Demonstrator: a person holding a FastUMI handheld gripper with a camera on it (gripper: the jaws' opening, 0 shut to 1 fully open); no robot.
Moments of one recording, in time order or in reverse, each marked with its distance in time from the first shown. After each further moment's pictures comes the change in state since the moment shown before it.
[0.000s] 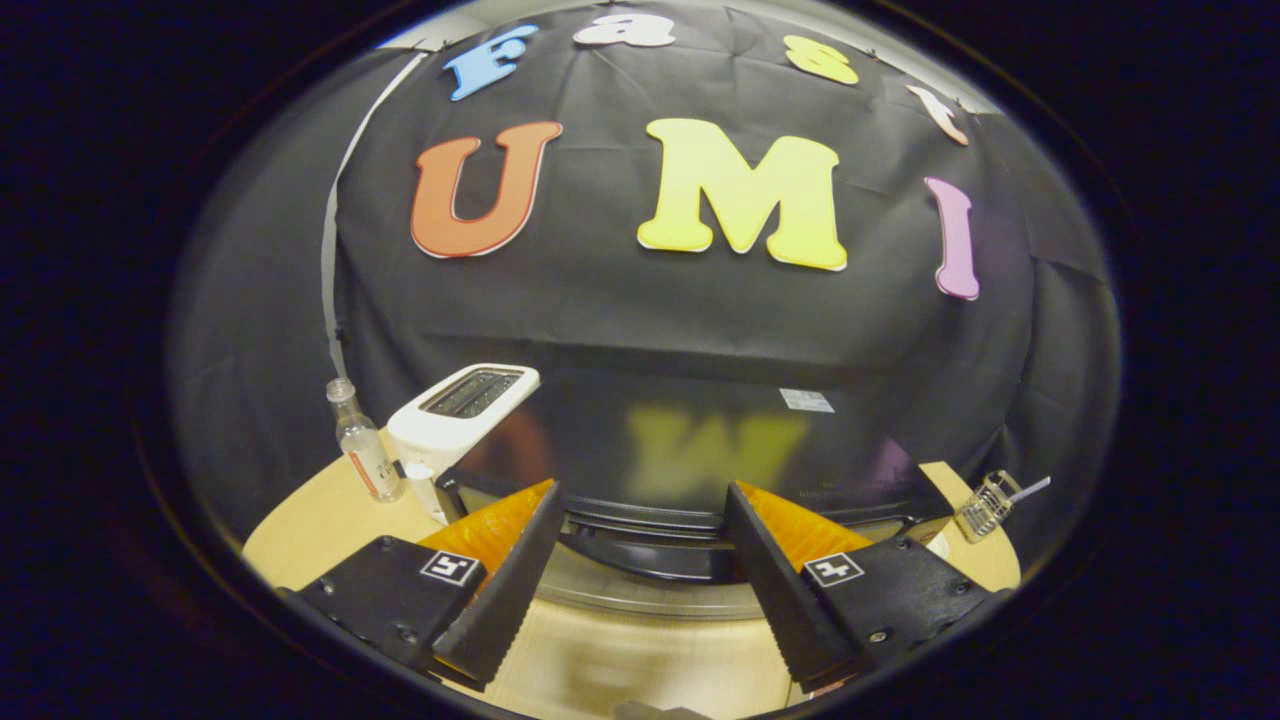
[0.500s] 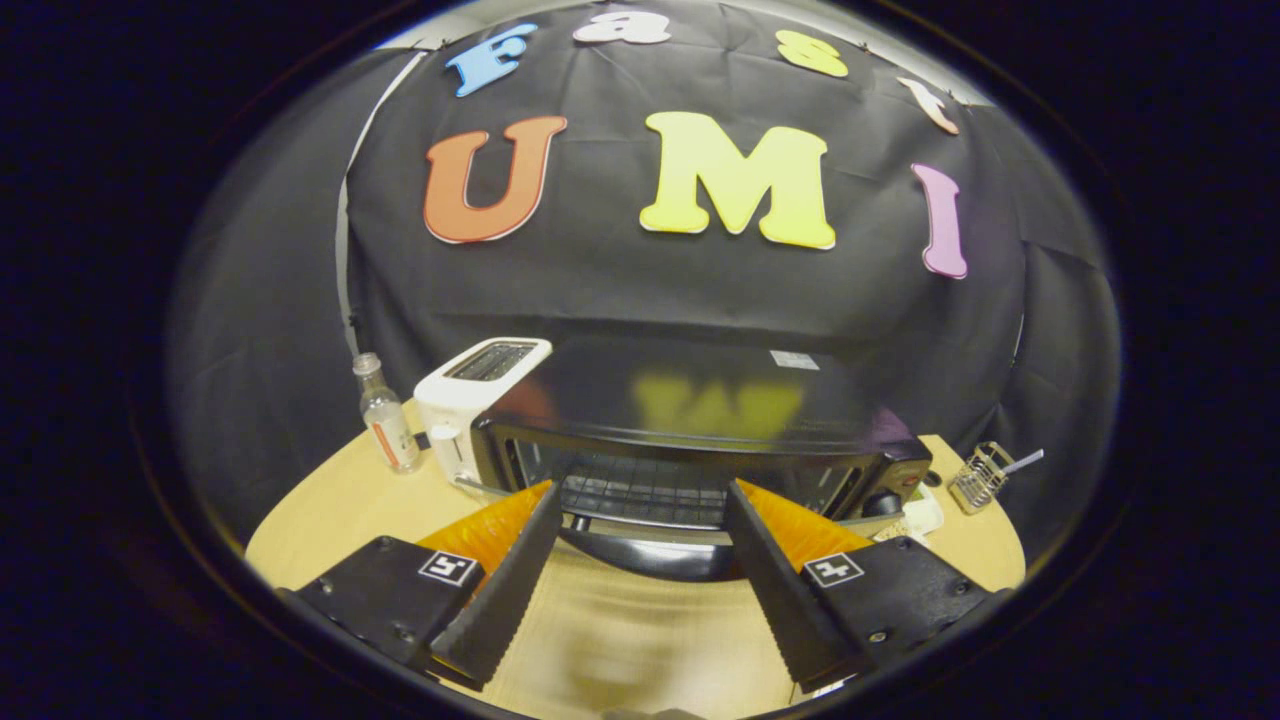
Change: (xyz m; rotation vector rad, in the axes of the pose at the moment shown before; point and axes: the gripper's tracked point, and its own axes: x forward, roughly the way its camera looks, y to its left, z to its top) arm -0.051 0.007 -0.038 -0.012 0.049 0.032
